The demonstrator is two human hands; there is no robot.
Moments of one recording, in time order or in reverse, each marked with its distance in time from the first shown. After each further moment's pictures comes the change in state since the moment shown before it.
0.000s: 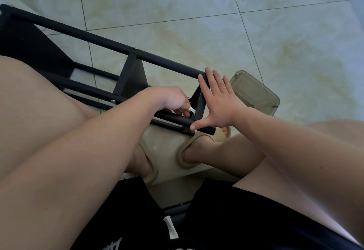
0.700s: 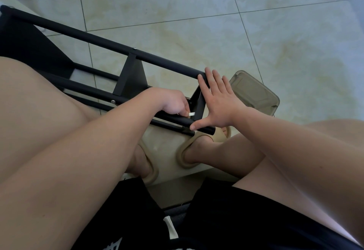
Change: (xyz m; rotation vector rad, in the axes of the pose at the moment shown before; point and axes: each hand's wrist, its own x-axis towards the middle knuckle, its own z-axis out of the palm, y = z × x) left_hand 0.006 -0.004 -0.002 0.360 -0.051 0.051; right_hand 0.002 0.003 0.003 0.003 0.009 -0.010
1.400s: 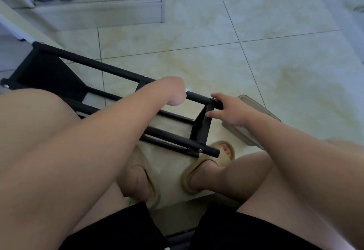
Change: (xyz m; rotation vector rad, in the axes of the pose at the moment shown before) left_hand -0.027 0.022 -0.077 0.303 0.429 -0.153; right_hand 0.021 0.029 -0.047 0.584 -0.021 0.223
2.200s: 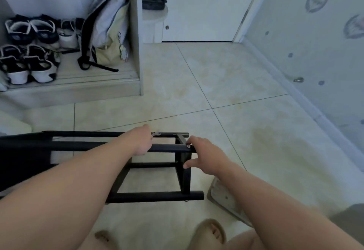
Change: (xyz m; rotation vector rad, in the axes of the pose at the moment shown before) left_hand 0.084 -0.041 -0.072 0.116 -0.027 0.024; right_hand 0.073 -0.031 -0.064 -0.170 0.217 -0.119
